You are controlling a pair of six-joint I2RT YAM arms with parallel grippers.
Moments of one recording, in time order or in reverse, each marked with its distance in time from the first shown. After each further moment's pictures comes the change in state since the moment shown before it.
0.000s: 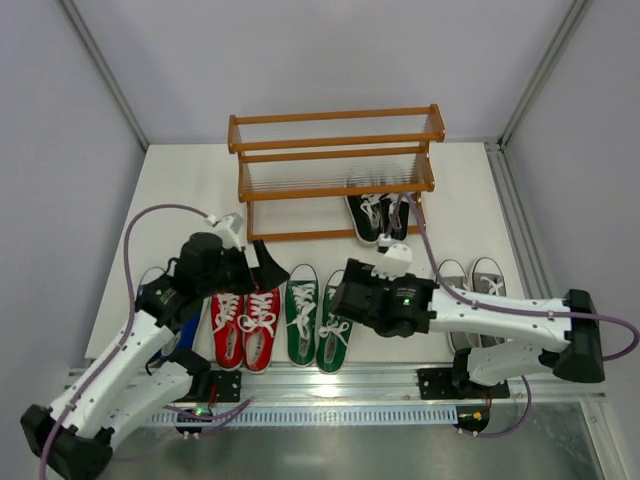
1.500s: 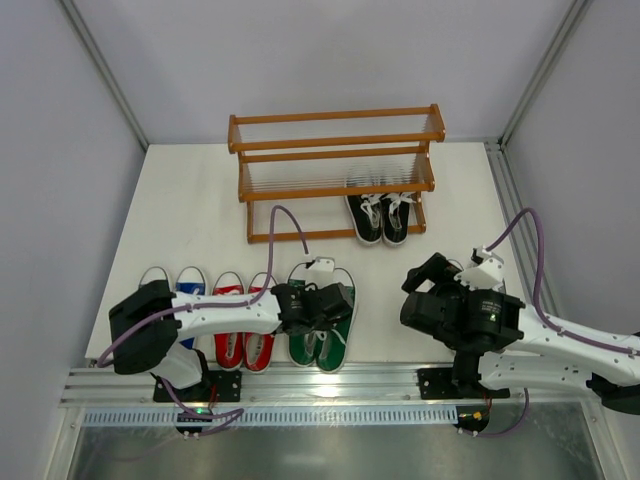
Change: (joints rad) left arm -0.796 0.777 0.163 0.040 -0.721 -0.326; right arm -0.058 -0.486 -0.184 -0.355 0.270 0.343
